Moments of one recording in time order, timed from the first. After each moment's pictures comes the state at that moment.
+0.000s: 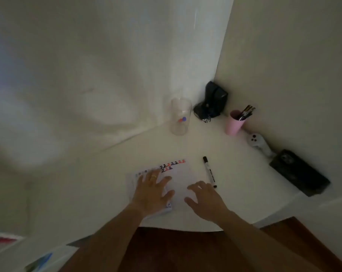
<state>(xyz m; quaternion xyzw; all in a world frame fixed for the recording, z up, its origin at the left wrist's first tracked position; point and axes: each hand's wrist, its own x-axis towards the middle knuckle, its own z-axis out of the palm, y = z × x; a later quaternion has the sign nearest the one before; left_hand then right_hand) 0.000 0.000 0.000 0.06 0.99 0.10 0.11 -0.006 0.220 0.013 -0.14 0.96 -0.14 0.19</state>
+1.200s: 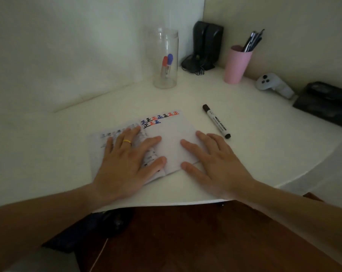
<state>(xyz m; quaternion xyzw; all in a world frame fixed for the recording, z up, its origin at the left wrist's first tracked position) 0.007 -0.018 -0.120 0.10 0.98 0.14 -0.07 -0.001 0.233 -0.123 -0.19 0.98 -0.09 -0.01</state>
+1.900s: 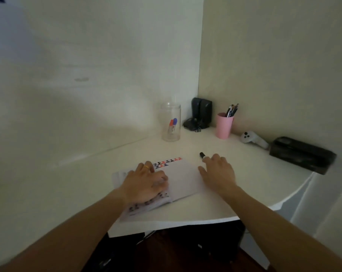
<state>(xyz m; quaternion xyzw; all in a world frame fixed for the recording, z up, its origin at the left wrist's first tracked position) 0.000 -0.020 -0.080 0.13 0.99 0.07 -0.02 -0.039 0.233 -0.089 -0.03 0.99 -0.07 -0.15</state>
